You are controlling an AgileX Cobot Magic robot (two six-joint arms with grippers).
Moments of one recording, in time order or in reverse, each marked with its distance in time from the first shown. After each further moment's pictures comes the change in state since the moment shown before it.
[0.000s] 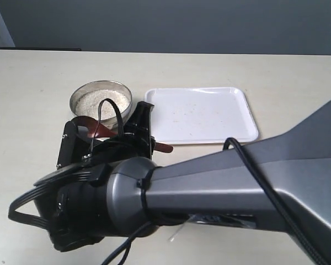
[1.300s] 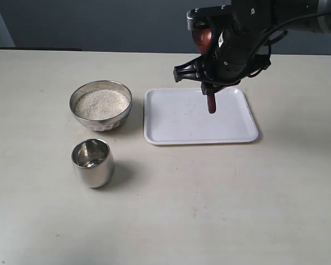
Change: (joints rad) left arm 0.000 0.000 0.000 0.000 0.000 0.000; right arm -0.779 -0.266 0.001 0.968 -0.449 -0.385
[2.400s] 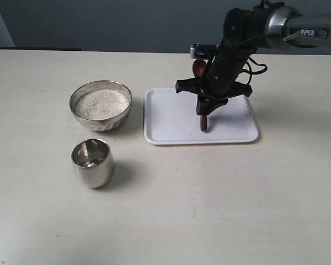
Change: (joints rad) left arm 0.000 0.000 0.000 0.000 0.000 0.000; right arm -0.143 0.414 -0.319 0.294 0.150 -0.173
